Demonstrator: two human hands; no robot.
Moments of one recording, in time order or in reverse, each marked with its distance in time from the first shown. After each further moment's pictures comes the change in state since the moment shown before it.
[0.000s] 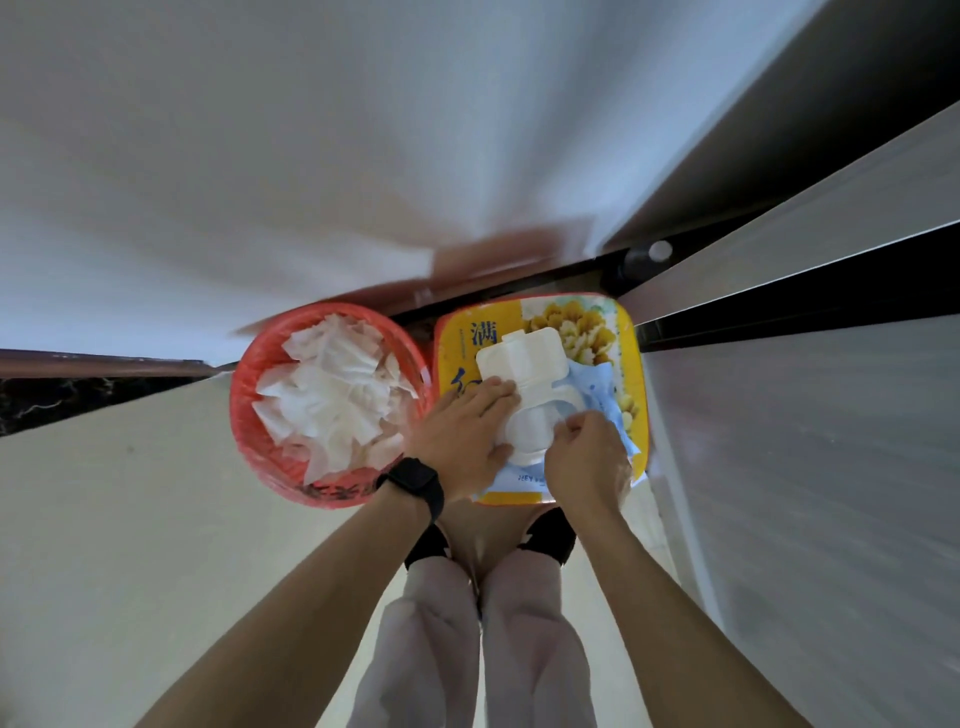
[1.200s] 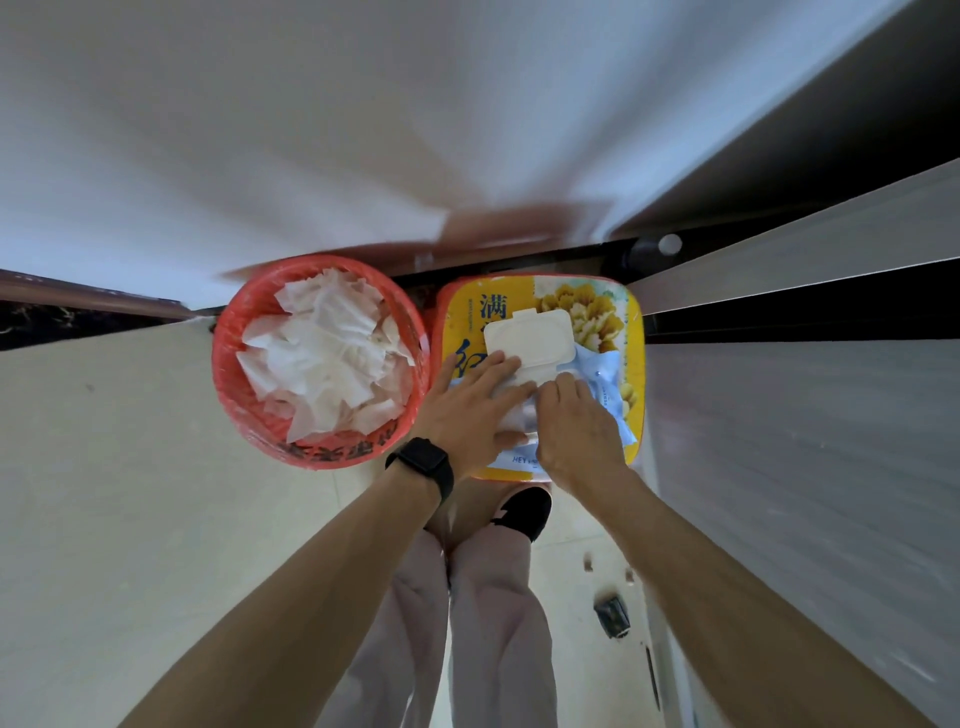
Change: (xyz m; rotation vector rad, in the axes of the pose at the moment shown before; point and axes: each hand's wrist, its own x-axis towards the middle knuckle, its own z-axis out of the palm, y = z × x) left_hand -0.006 0.009 0.006 0.026 0.009 -0.061; right_hand 0.021 0.007 -0.003 -0.698 -0.021 -0.895
